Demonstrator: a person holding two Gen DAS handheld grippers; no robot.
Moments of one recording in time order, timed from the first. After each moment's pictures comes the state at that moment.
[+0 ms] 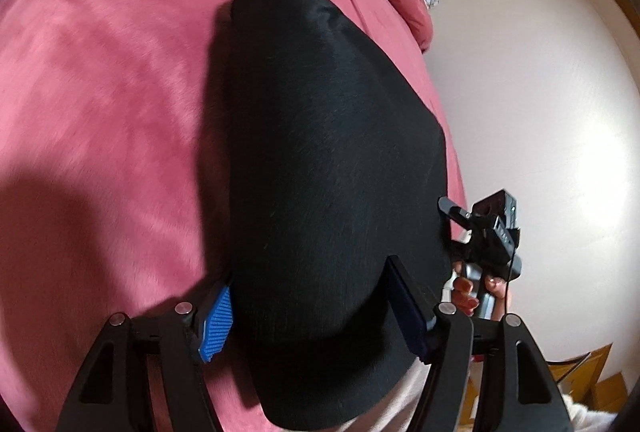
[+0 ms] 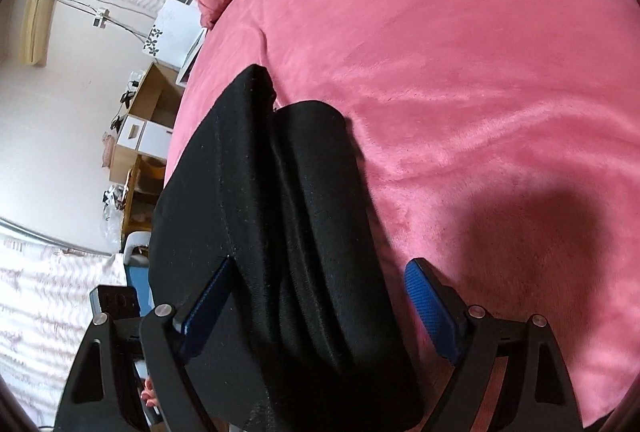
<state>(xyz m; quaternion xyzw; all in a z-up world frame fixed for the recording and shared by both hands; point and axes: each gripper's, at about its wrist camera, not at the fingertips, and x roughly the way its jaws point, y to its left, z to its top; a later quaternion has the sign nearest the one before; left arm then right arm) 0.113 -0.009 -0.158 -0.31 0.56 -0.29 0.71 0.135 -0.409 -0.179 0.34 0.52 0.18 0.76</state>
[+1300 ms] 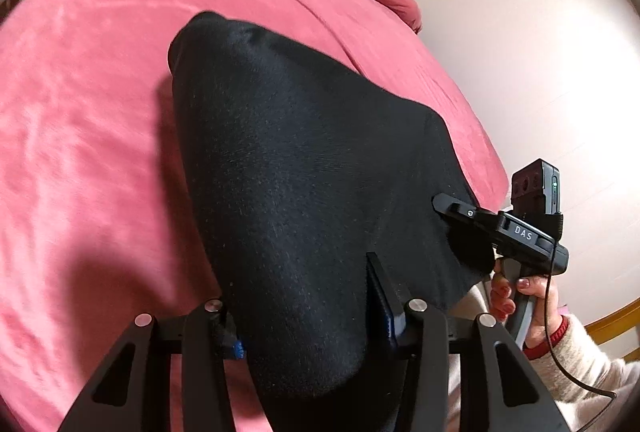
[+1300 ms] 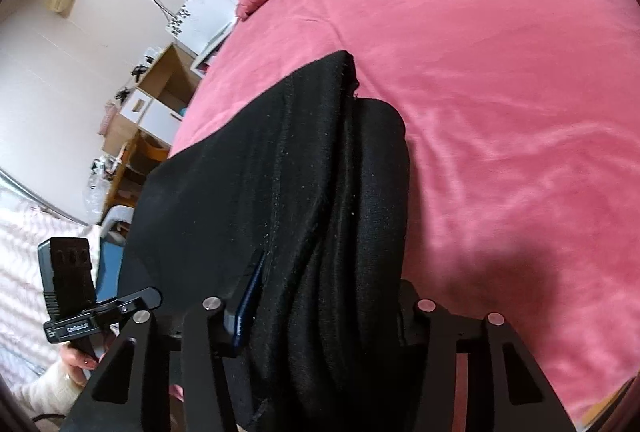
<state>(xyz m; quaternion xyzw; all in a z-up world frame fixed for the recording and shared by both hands) 0.104 -0.004 -0.085 -0.17 0.52 -0.28 0.79 0.119 -0.323 -0.142 0.25 0.48 0.18 0.82</state>
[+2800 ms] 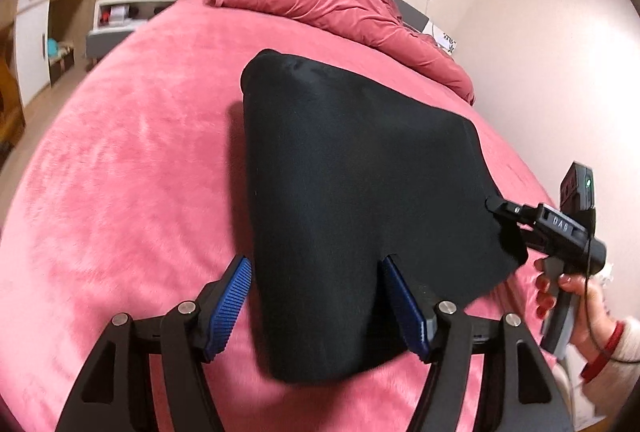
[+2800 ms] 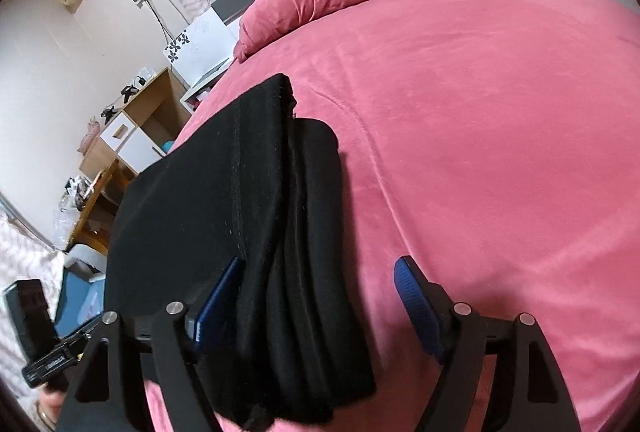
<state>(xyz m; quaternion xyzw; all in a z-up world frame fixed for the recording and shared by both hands) 0.181 0.055 -0.111 -0.13 0.40 -0.16 0.89 0.256 -0.292 -0.135 0.19 0.41 0.14 0.88</state>
